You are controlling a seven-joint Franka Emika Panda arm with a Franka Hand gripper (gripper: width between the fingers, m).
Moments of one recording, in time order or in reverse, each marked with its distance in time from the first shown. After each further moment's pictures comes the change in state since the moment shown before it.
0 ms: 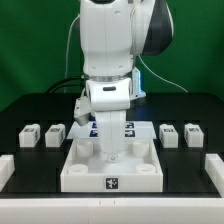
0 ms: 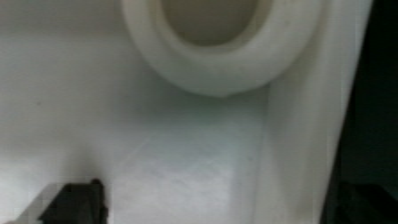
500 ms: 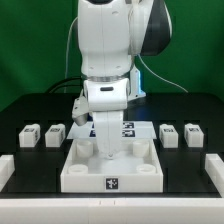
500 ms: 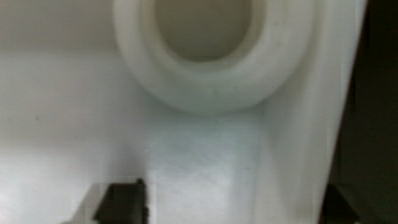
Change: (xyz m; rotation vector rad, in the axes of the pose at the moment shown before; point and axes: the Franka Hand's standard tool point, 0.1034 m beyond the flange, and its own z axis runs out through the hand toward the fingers) arm -0.002 0.000 0.000 -0.001 0.000 0.007
